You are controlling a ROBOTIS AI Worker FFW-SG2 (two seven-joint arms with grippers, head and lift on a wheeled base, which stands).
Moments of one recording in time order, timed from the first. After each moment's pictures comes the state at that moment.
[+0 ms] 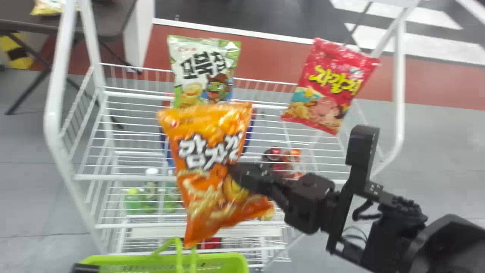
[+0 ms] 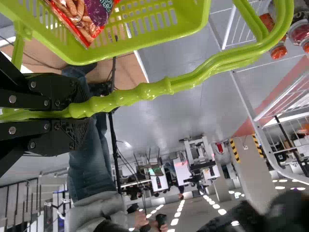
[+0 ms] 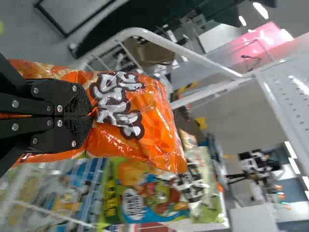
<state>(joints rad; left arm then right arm) 0.63 0.05 -0.14 -2.36 0.08 1.47 -1.07 0.51 -0.32 -0.20 -2.51 -0.63 0.99 0.44</state>
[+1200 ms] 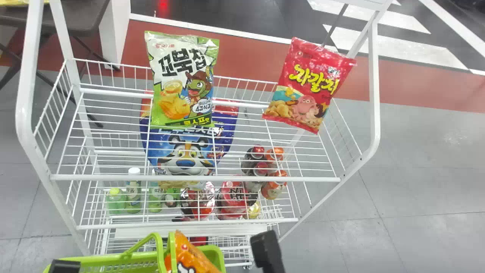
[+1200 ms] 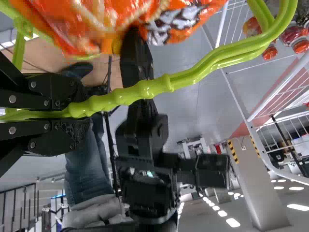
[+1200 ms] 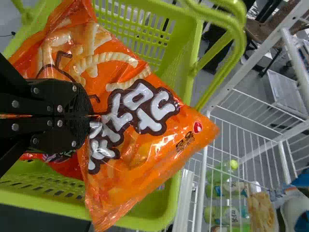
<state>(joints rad) 0.61 0.05 -0.14 -2.37 0.08 1.47 -1.06 0.60 -0.29 0.09 -2.21 -0.41 1.18 0.42</state>
